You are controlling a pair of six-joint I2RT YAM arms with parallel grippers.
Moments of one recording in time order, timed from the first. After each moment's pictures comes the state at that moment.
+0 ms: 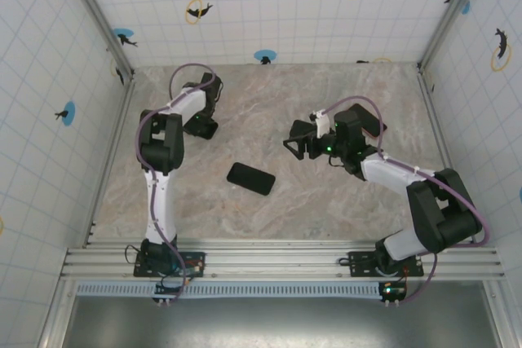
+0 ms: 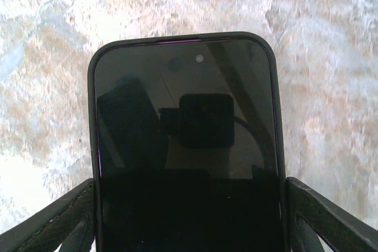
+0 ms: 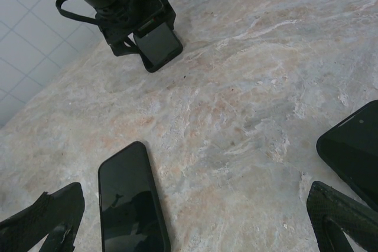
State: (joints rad) left arm -0.25 2.30 1.78 -0.87 -0.43 -1.24; right arm 0.45 1.47 0.71 0.26 -0.53 0.22
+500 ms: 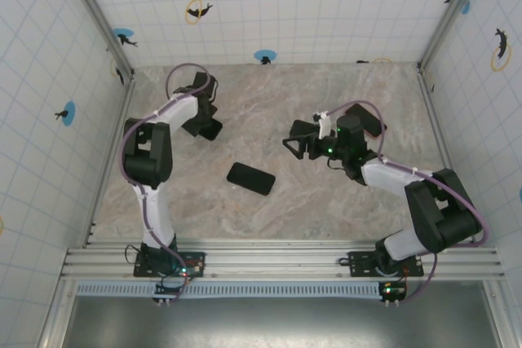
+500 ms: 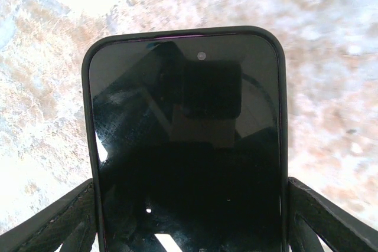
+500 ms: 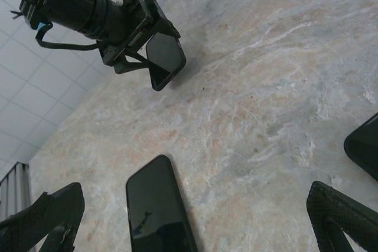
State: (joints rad) left arm -0.25 2.06 1.55 -0.69 -0.29 -1.11; right arm 0.45 1.47 0.64 0.44 -0.57 0.39
